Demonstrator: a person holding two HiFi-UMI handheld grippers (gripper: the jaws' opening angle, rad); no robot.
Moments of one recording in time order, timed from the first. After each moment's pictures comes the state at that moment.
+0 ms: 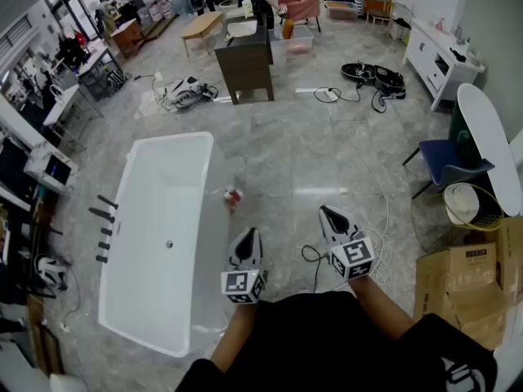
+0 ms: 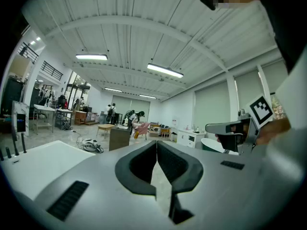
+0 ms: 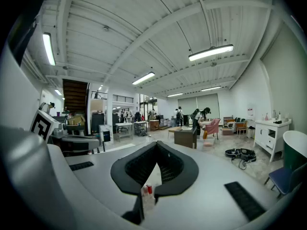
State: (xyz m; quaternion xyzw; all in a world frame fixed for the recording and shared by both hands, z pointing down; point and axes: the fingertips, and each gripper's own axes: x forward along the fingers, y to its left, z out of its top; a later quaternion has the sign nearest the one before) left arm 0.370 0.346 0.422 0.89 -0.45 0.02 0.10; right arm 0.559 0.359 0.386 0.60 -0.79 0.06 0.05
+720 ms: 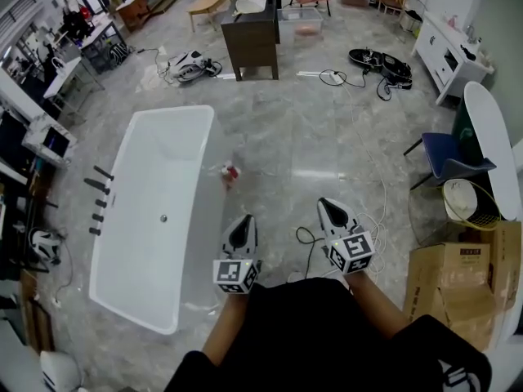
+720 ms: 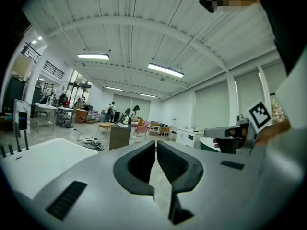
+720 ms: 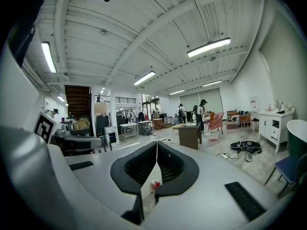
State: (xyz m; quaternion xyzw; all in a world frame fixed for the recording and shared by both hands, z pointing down) left arm 0.365 0.367 0.433 0.89 -0.45 0.02 0.10; right arm 0.554 0.379 0.411 0.59 -0.80 0.08 0.04
